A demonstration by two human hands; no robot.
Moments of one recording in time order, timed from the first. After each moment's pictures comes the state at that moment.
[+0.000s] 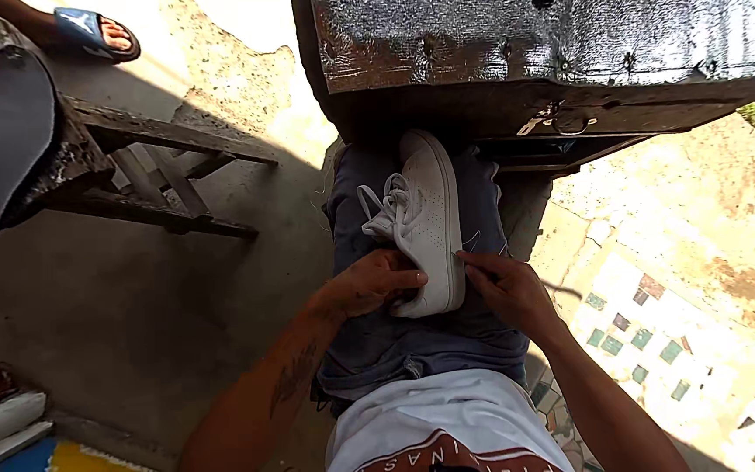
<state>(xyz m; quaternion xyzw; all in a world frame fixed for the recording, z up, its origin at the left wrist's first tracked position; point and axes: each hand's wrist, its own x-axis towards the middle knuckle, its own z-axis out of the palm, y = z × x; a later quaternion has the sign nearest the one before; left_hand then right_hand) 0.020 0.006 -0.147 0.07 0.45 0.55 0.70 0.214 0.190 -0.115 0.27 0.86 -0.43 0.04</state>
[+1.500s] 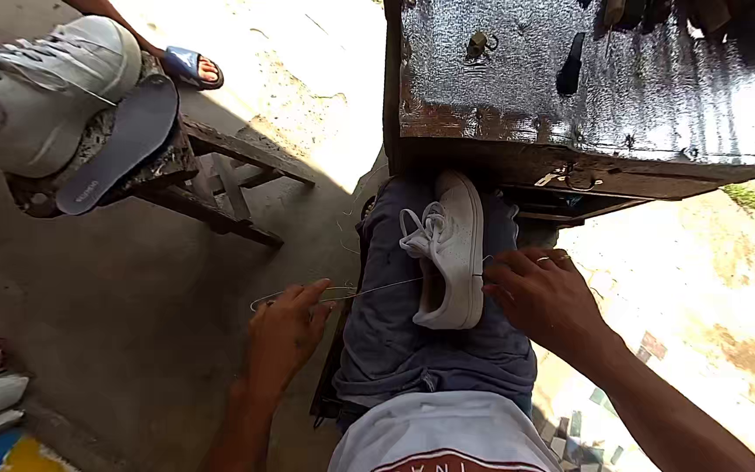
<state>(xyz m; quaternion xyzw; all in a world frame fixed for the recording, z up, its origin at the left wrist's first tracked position) 0.016 -0.149 -0.133 0.31 0.92 0.17 0.18 0.175 0.201 -0.047 0.02 1.00 -0.07 0.05</state>
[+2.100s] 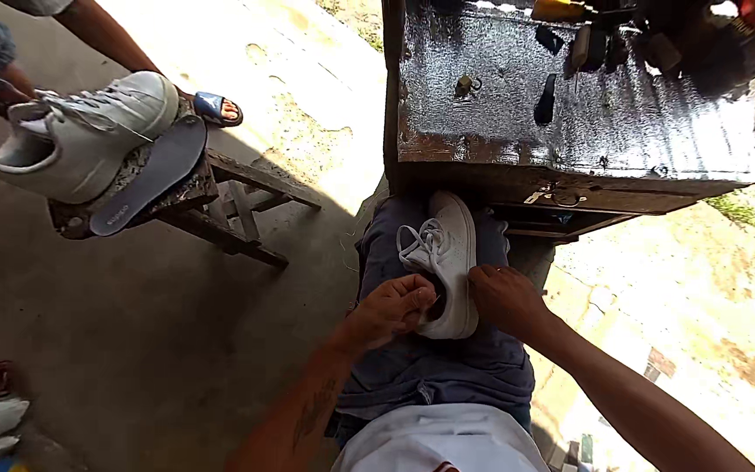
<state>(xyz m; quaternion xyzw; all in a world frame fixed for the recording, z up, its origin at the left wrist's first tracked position) 0.029 -0.024 -0.128 0.19 0.44 0.65 0.59 0.154 0.193 -0.091 0.09 0.97 -0.14 0.20</state>
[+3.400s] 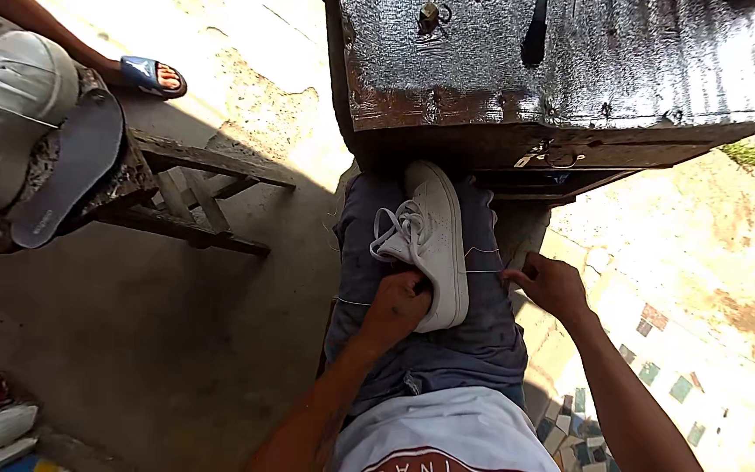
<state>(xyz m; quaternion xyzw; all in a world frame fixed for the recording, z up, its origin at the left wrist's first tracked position) 0.069 0.018 -0.146 0.25 0.76 0.47 0.36 0.249 0.281 -0.144 0.32 0.91 -0.23 0.11</state>
